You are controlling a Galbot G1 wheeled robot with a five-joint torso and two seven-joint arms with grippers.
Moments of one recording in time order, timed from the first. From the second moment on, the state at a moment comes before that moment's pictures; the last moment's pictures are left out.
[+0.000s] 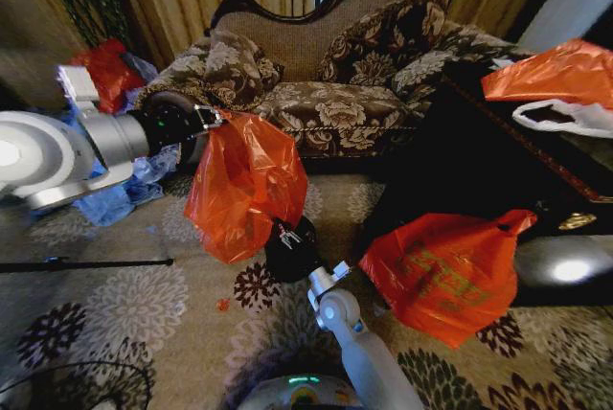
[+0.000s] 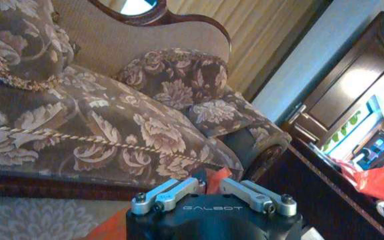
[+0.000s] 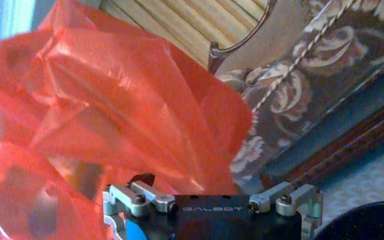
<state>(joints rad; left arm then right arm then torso) 0.36 -0.20 -0.28 -2.16 -2.25 0.44 -0.36 -1.06 1.49 0.02 1.73 0.86 0.08 -0.17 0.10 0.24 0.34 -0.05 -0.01</state>
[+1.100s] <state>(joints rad) 0.38 -0.23 -0.29 -2.14 -2.24 0.44 -0.37 -1.04 1.47 0.01 1.73 0.90 0.05 -0.20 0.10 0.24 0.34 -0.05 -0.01</state>
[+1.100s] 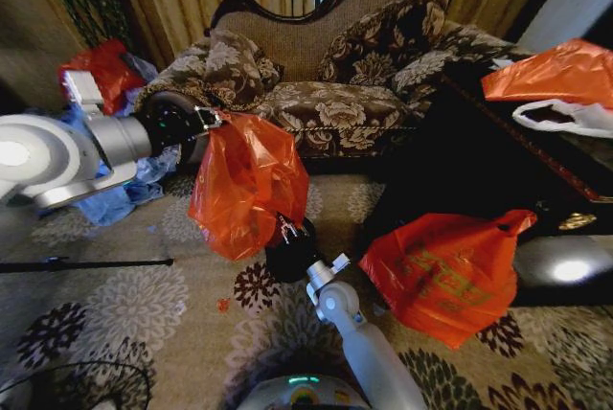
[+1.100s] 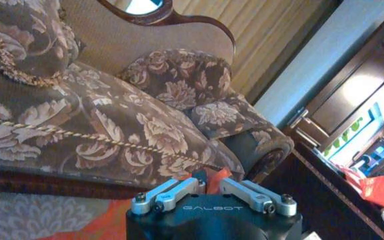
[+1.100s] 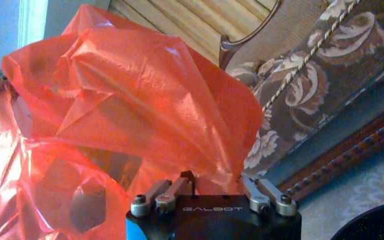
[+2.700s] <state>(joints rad) 0.86 -0.57 -0.49 -2.05 -1.84 0.48 -0.26 -0.93 1.21 0.16 1.87 0.93 0.04 -0.03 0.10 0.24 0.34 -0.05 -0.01</state>
